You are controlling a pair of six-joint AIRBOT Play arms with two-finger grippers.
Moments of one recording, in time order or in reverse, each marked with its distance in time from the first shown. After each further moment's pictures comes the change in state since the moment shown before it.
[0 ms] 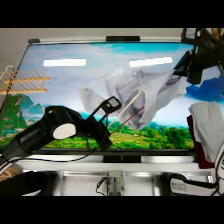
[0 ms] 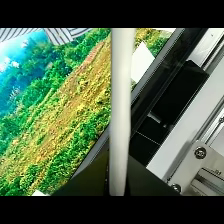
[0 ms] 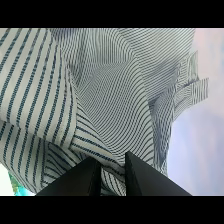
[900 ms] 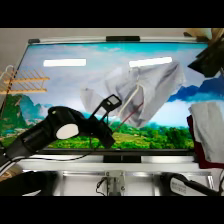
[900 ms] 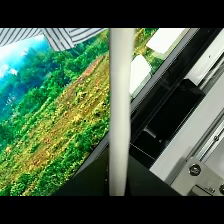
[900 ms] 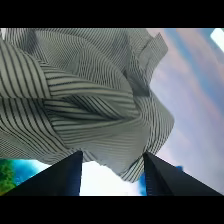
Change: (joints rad) left arm -0.002 -0.014 -0.009 0.001 0.051 -0.059; right arm -0.062 0.124 0.000 -0.040 -0.077 0.320
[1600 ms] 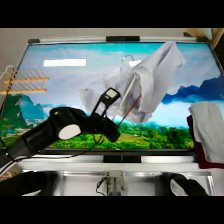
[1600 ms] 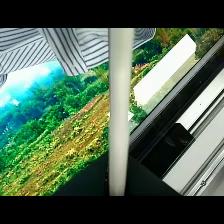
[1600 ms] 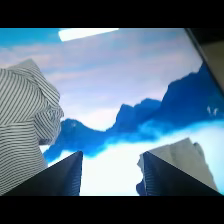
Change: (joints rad) left arm 0.000 -0.005 -0.013 0.006 0.164 -0.106; right arm 0.083 0.262 -0.008 -0.600 -0.048 1.167
